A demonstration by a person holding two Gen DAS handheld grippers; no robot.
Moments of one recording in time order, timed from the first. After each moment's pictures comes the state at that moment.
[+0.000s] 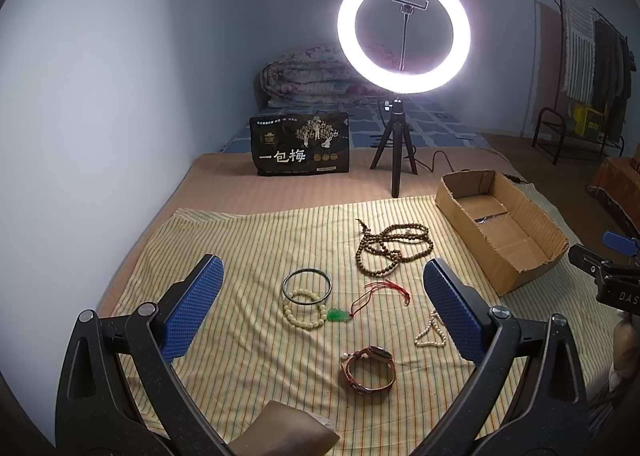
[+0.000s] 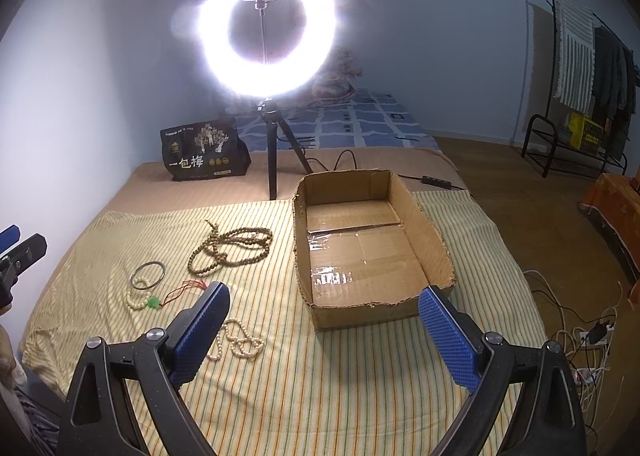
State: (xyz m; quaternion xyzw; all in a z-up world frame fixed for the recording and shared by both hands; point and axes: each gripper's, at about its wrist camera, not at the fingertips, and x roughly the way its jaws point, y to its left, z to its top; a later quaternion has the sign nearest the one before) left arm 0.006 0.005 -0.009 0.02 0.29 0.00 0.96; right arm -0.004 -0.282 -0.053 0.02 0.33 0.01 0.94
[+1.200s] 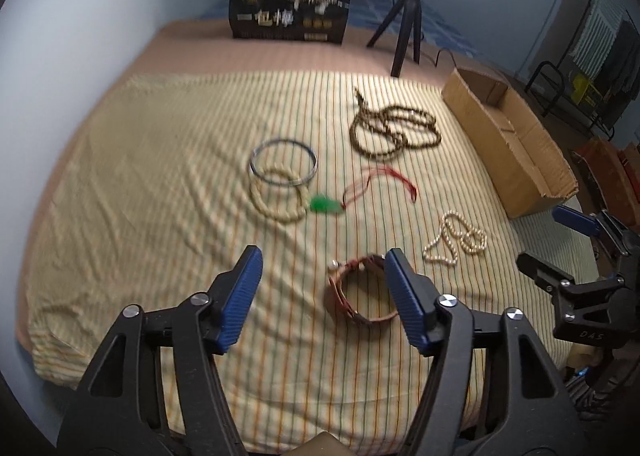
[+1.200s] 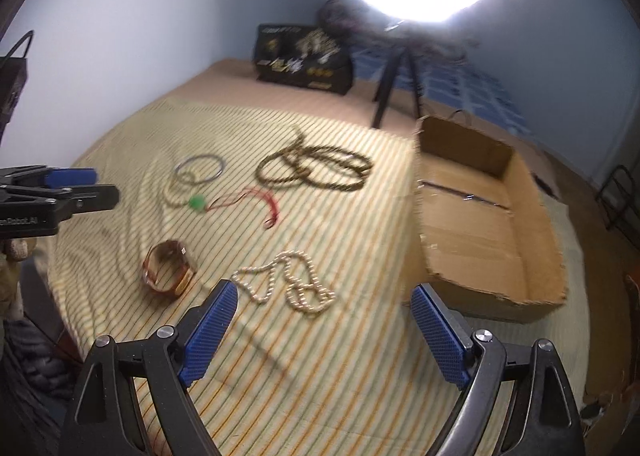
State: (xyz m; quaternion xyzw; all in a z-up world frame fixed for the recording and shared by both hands) left arm 0.046 0.022 -0.108 -0.05 0.49 -0.05 0.87; right arm 0.032 -0.208 -0.123 -0.11 0.43 0.17 0.88
